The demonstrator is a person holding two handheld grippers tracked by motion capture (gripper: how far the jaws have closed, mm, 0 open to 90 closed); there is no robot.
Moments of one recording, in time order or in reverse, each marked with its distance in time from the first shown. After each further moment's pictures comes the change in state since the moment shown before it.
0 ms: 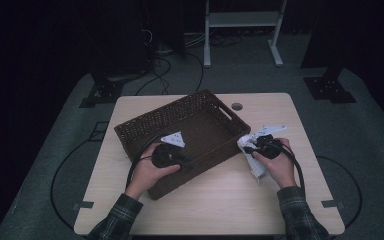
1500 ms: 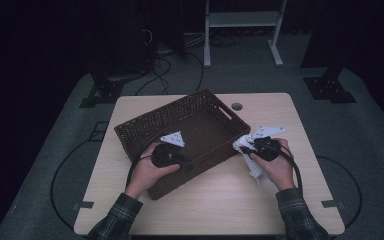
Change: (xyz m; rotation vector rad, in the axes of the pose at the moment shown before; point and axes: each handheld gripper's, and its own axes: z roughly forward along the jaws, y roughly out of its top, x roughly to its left) left arm 0.001 0.000 0.000 -0.003 -0.006 -0.010; right arm 0.020 0.009 -0.014 -0.044 -0.016 -0.068
